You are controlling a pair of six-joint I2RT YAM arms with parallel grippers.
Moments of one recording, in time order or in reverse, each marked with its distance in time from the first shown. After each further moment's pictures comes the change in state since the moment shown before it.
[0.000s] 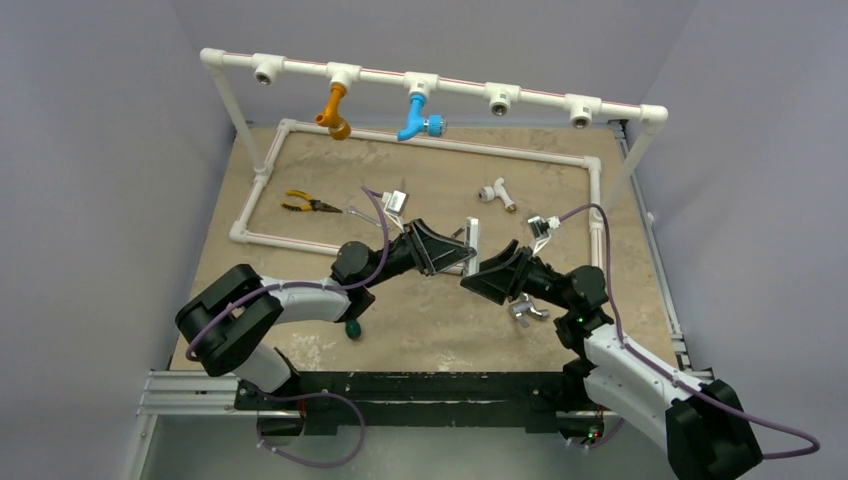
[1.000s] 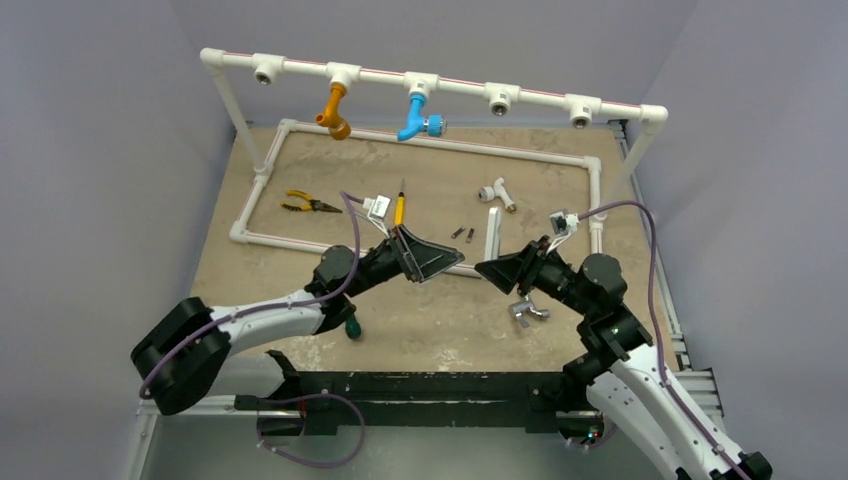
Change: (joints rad) left arm -0.006 -0.208 -0.071 -0.219 -0.067 0.043; right arm 0.005 -0.309 0.229 -0.827 0.275 -0.339
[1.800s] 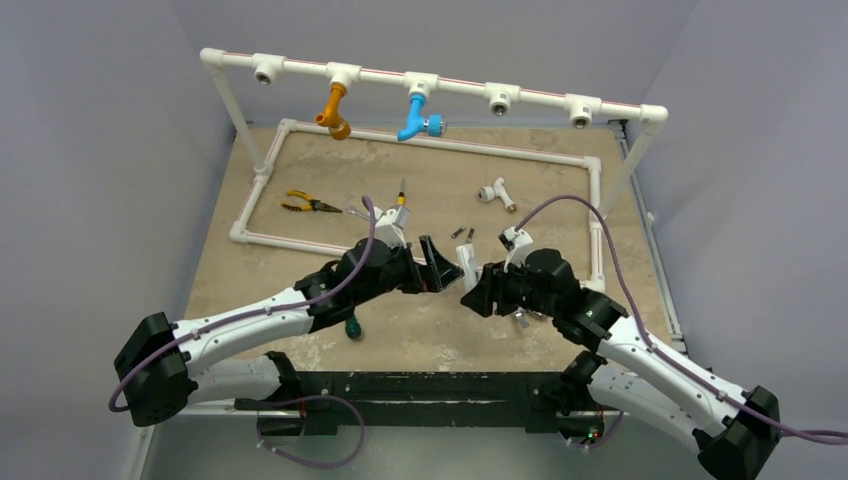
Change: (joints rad) left arm -0.119 -0.183 0.199 -1.002 -0.352 0.245; right arm 0.272 0.208 0.110 -0.404 0.315 -0.227
